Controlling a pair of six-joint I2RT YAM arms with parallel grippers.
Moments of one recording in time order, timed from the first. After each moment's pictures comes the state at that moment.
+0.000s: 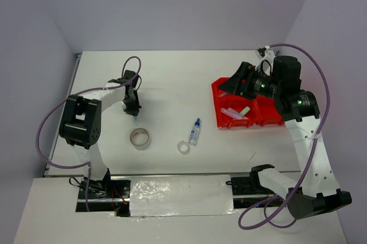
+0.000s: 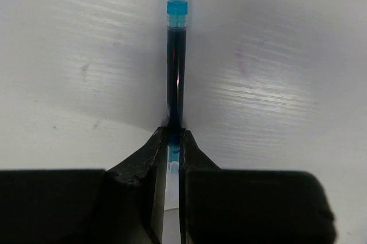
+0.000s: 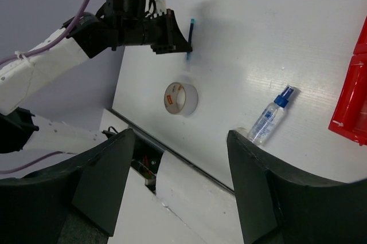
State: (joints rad) left arm -0.22 1.84 1.20 -0.63 -0.10 -0.47; right arm 0.15 1.04 1.38 -0.83 -0.57 0.54
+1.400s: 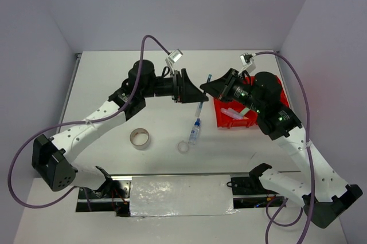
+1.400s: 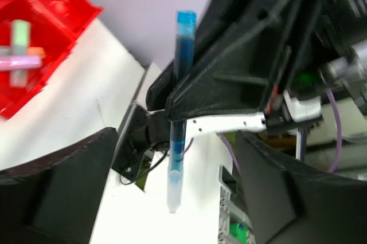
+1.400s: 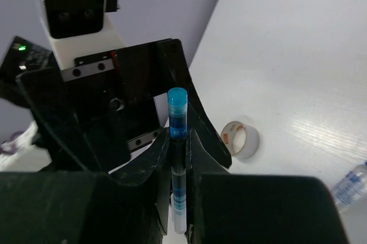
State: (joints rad) left arm -0.68 1.36 1.20 0.14 0.72 -0.90; right arm 0.51 0.93 1.10 -0.28 -0.31 0.85
